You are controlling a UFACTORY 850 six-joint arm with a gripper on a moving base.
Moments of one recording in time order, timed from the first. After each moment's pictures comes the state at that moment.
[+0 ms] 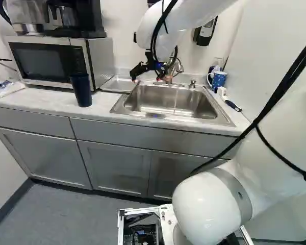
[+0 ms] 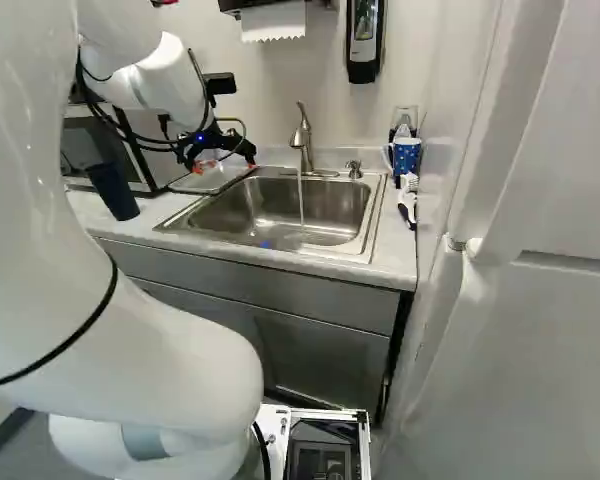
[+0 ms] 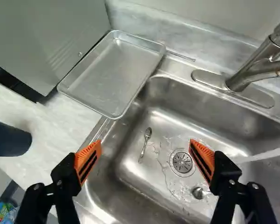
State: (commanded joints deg) arm 14.3 9.2 -53.0 0.0 -19.4 0.0
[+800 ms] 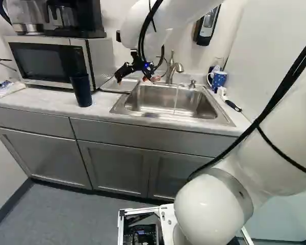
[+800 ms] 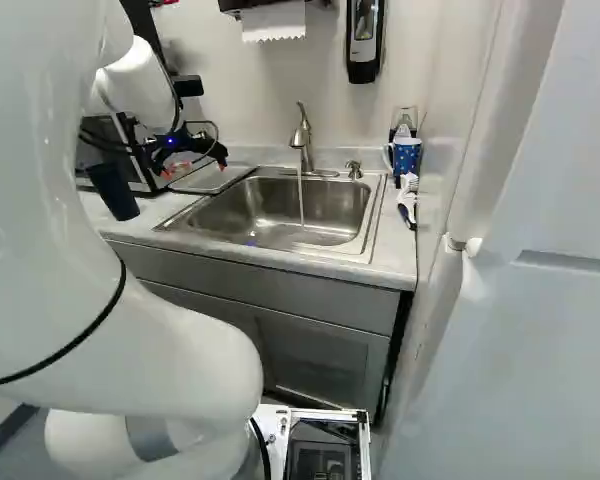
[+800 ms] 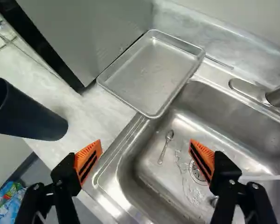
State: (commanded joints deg) arm 22.8 9.4 -52.8 0.0 -19.4 0.0
